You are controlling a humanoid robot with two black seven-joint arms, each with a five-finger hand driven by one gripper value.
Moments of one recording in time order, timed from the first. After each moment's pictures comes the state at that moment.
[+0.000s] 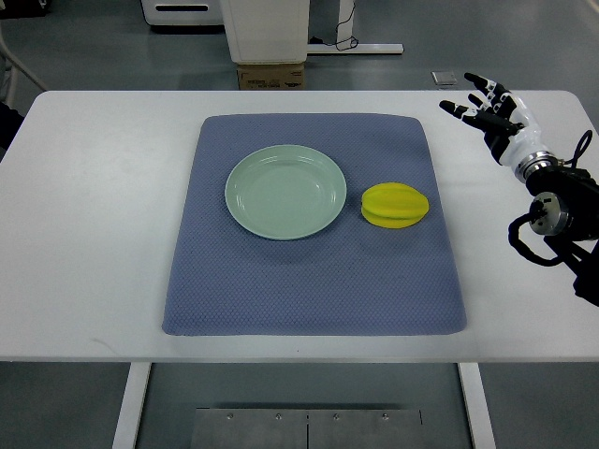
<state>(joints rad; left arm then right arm) -0.03 0.00 -0.10 -0.20 0.14 -0.02 0.00 0.93 -0.28 0.42 0.63 -0.02 -0.01 0.36</state>
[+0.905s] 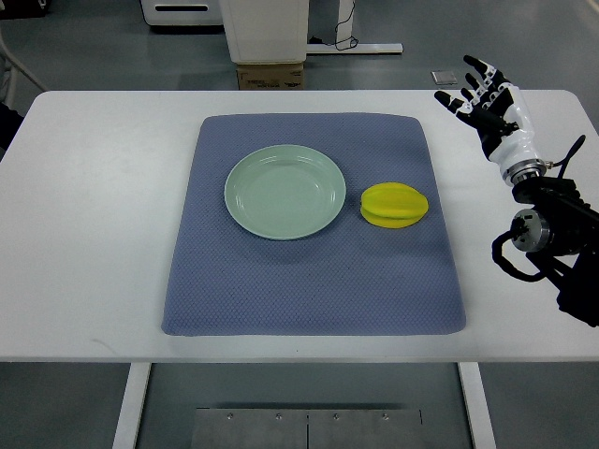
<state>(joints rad) -0.03 0.00 -0.10 -0.20 0.14 -0.02 0.00 0.89 -0.25 0.40 0.64 -0.02 0.07 0.61</state>
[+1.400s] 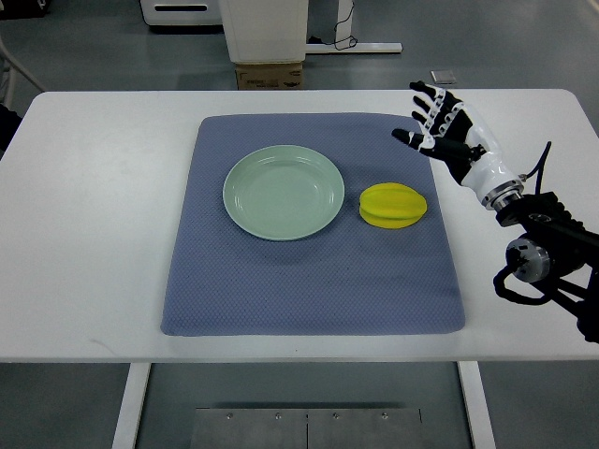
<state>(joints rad) -0.03 0.00 -0.10 -0.20 0.14 -0.02 0.00 0.85 -0.41 0.26 1.03 -0.15 -0.05 0.61</state>
